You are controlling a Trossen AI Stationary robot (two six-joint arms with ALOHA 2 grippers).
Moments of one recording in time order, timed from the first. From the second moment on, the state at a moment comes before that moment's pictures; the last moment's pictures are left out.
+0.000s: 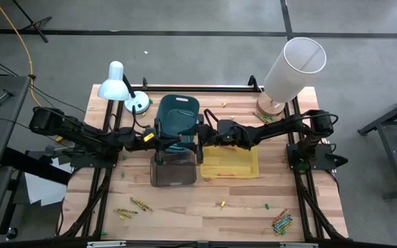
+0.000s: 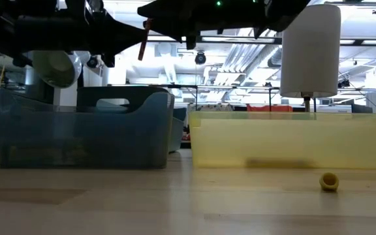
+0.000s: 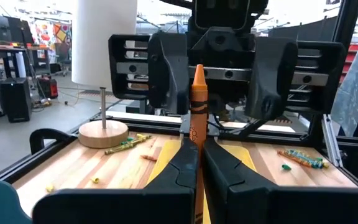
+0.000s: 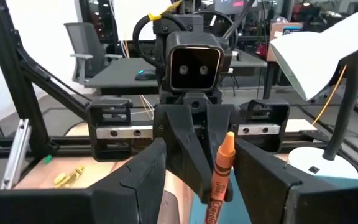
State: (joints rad) left arm -0.07 1.21 0.26 1.06 -0.19 -0.04; right arm 0.02 1.78 1.09 0.67 0.01 0.01
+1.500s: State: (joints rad) left arm -0.09 0.72 0.23 0.58 -0.22 -0.05; right arm 0.17 1.56 1.08 -0.09 0.40 0.08
